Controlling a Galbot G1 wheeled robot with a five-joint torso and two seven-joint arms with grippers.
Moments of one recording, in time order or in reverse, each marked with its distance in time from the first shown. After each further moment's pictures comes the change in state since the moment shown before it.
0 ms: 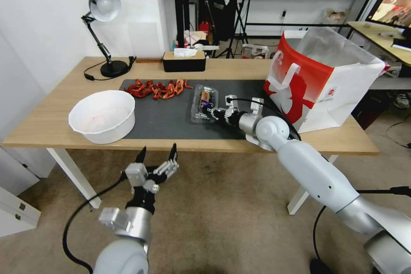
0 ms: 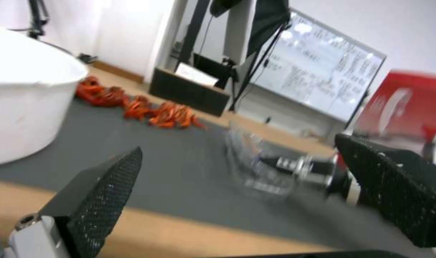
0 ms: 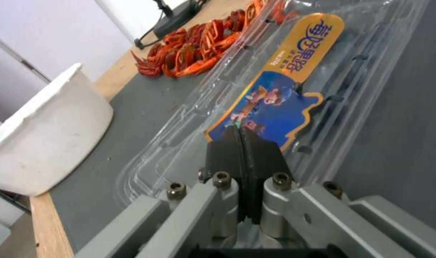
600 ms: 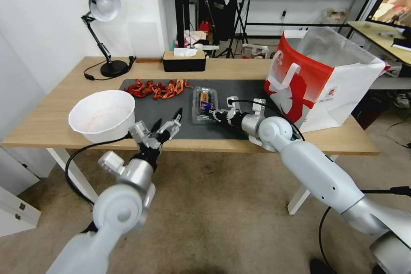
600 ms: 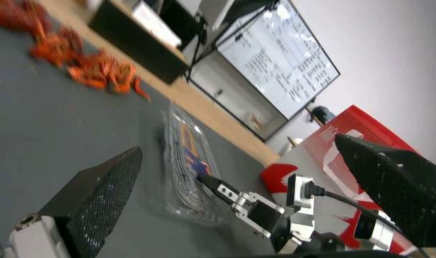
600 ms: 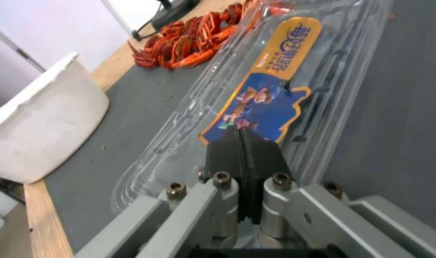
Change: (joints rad) left arm -0.381 0.109 0.045 0.088 -0.659 0.197 -0.097; right arm 0.001 -0.029 -0.012 0.010 -0.014 -0.004 -0.018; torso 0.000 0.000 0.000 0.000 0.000
